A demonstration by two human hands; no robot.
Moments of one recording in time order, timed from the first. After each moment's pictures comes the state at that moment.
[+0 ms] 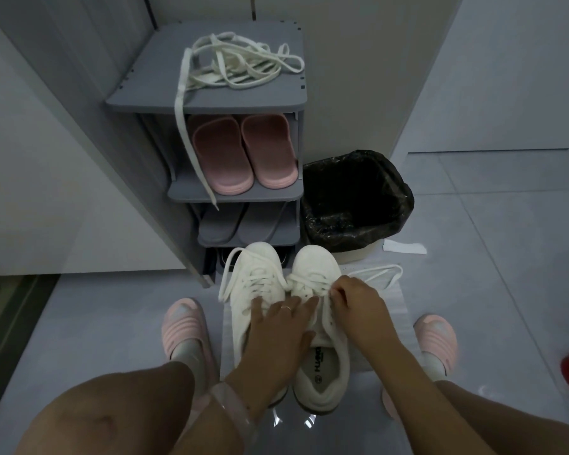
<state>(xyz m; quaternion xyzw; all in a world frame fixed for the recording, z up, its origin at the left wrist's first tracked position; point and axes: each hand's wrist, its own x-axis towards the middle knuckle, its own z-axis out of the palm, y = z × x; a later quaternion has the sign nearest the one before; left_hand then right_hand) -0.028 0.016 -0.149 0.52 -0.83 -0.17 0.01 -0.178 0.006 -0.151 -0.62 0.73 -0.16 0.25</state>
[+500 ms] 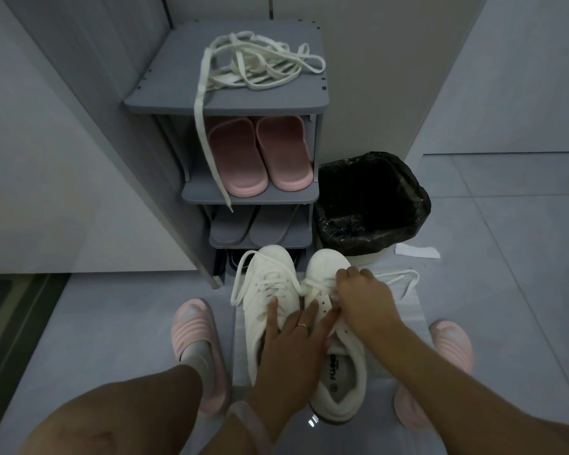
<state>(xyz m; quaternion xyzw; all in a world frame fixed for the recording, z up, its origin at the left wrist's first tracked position) -0.023 0.026 -0.172 0.51 -0.84 -0.16 0.04 -0.159 -0.025 -0.141 -0.72 0.69 0.05 0.06</state>
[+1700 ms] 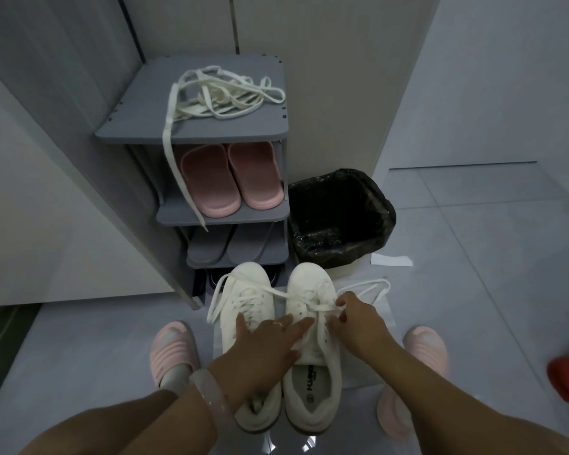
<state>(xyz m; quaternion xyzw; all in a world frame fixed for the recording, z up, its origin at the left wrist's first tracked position) -0.021 -0.010 -0.126 0.44 -0.83 -0.27 -0.22 -0.191 0.001 -0.146 -0.54 0.76 -0.10 0.35</state>
